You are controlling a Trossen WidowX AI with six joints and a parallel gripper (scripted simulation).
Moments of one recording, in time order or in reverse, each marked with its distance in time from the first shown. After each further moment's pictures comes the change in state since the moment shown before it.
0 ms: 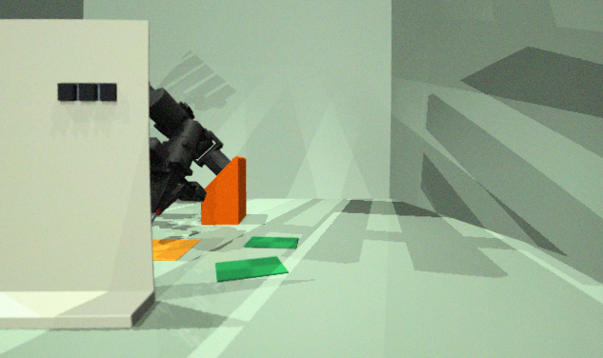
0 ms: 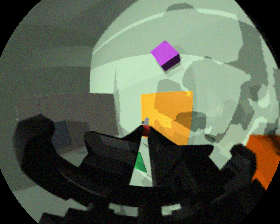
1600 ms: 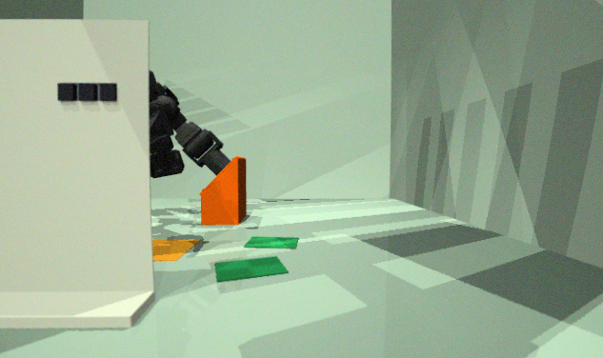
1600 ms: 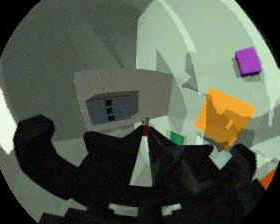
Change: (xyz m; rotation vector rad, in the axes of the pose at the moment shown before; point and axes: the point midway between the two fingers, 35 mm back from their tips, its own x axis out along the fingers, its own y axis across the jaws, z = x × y) arm -0.053 0.104 -0.016 -0.114 0.410 0.448
